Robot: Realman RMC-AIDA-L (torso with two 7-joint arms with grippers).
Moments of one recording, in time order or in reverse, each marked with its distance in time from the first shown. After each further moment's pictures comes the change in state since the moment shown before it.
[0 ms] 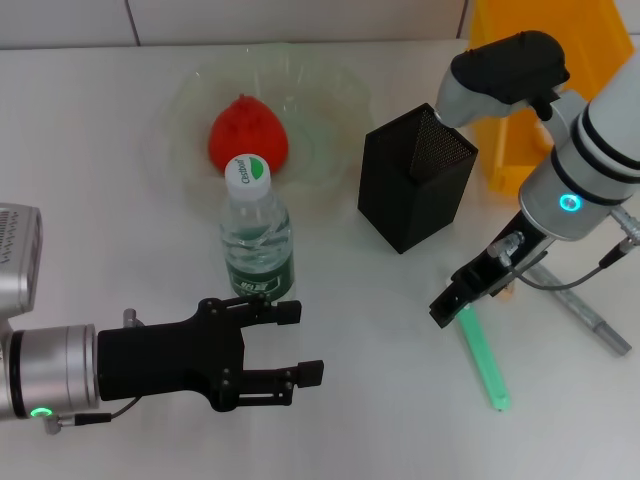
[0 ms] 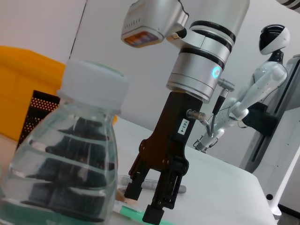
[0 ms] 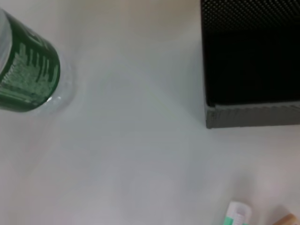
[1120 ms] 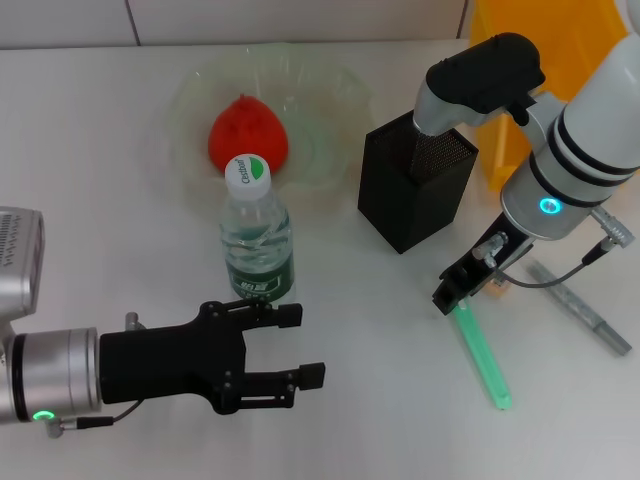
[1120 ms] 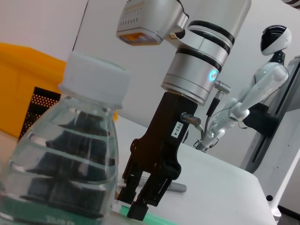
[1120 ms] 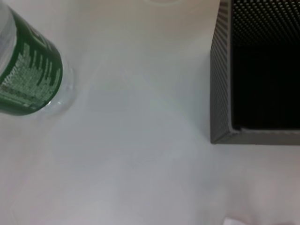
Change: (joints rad) left arm 0.000 -0.001 0.000 -0.012 0.000 -0.005 0.000; right arm 0.017 0.001 -0.065 0.019 -0.002 0.060 0.001
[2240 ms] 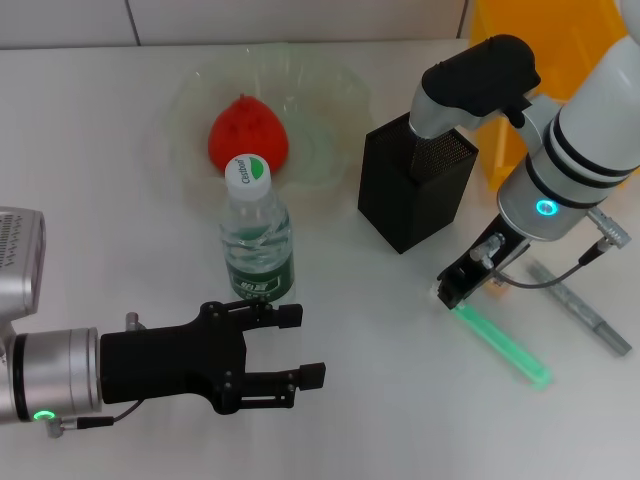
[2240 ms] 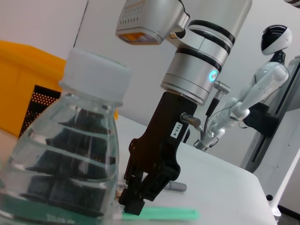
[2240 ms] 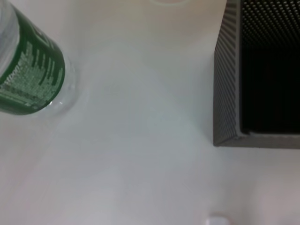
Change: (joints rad) left arm -0.001 0.000 0.000 -0.002 0.001 -0.003 0.000; right arm 0.003 0.000 -0.013 0.008 0.004 0.013 -0.005
